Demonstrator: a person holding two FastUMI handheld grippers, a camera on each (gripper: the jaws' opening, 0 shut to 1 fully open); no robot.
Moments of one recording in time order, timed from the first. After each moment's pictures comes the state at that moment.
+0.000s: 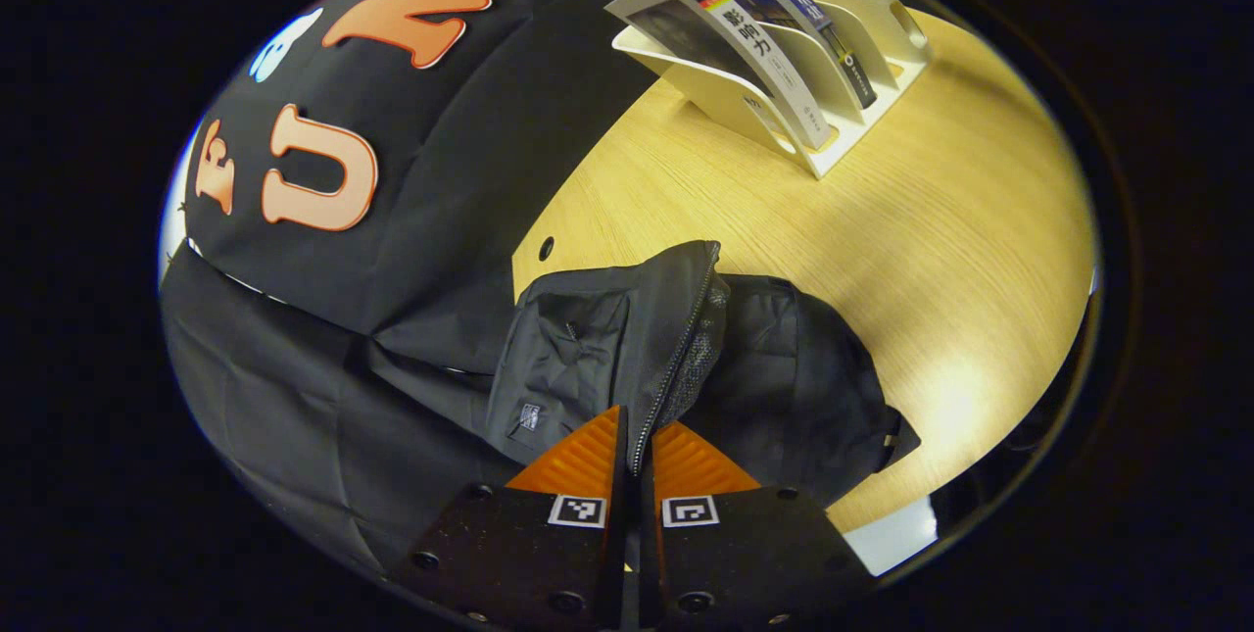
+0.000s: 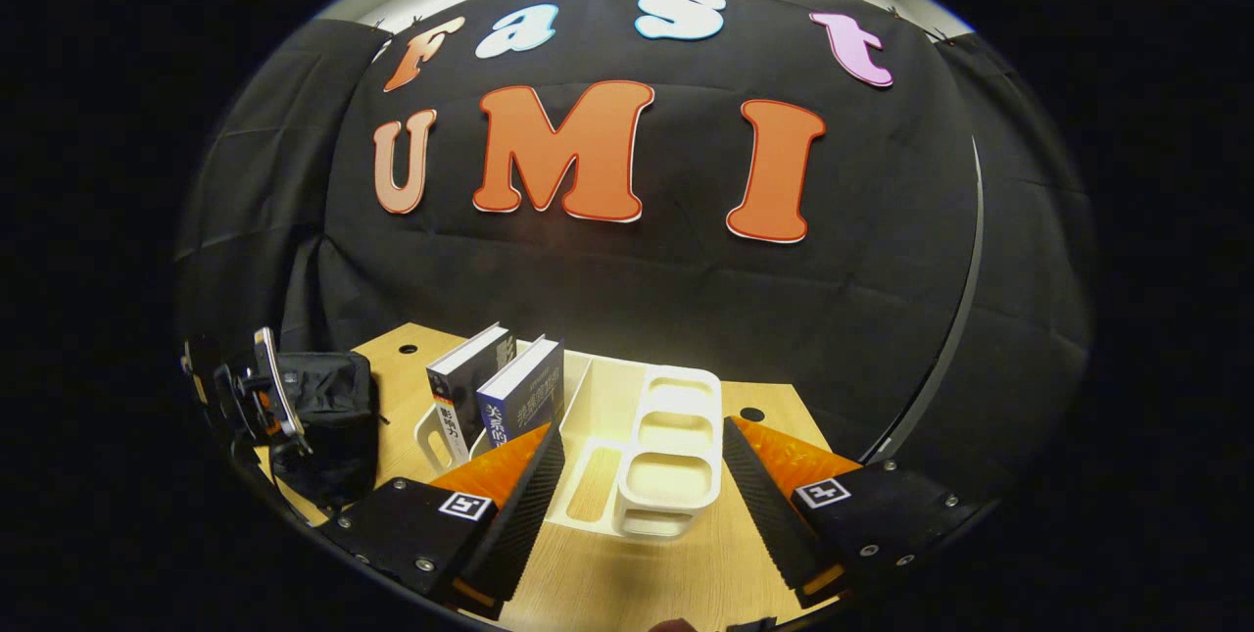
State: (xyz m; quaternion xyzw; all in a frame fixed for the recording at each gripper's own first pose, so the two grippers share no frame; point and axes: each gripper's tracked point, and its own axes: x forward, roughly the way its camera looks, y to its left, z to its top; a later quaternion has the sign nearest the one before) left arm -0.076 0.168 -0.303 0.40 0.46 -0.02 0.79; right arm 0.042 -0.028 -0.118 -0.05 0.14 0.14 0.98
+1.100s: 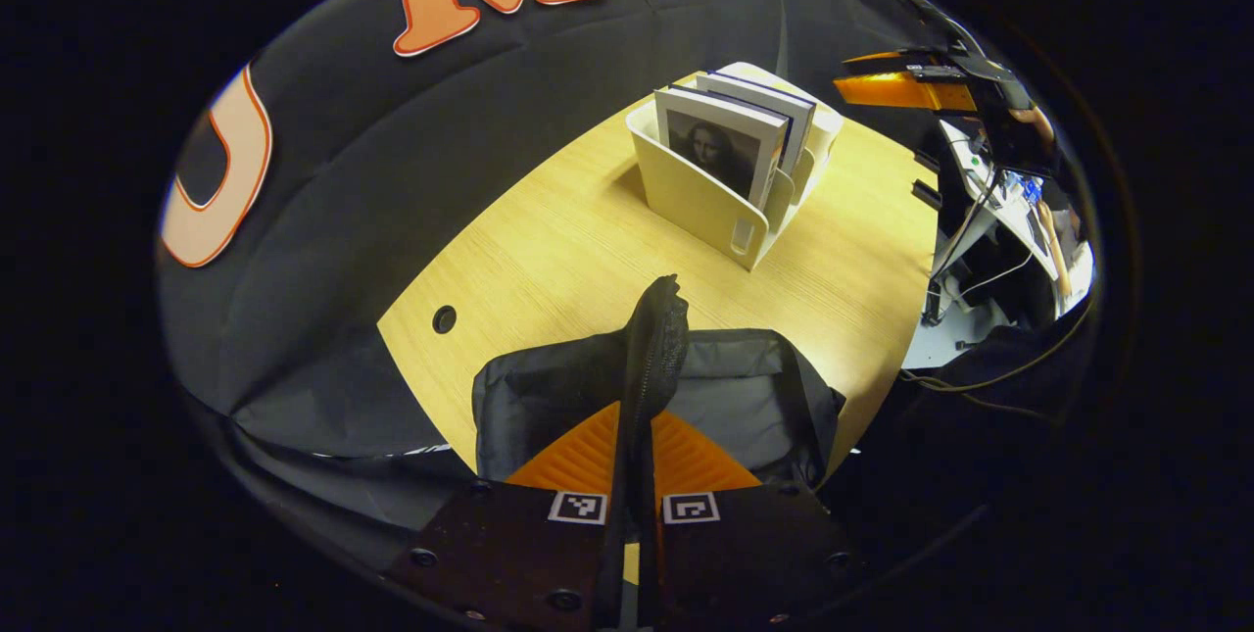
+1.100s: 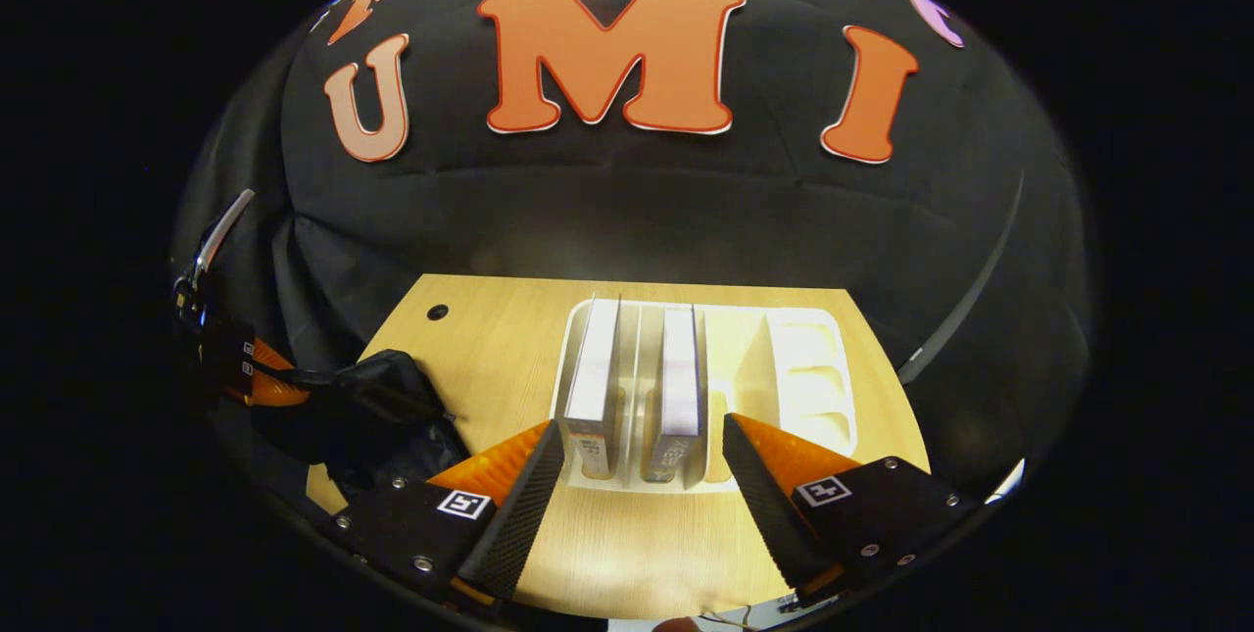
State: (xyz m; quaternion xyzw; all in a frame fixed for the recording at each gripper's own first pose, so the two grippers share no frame) left arm 0.037 0.244 -0.204 0.24 0.50 -0.34 0.76; right arm 0.074 0.154 -0.100 -0.03 0.37 0.13 0.92
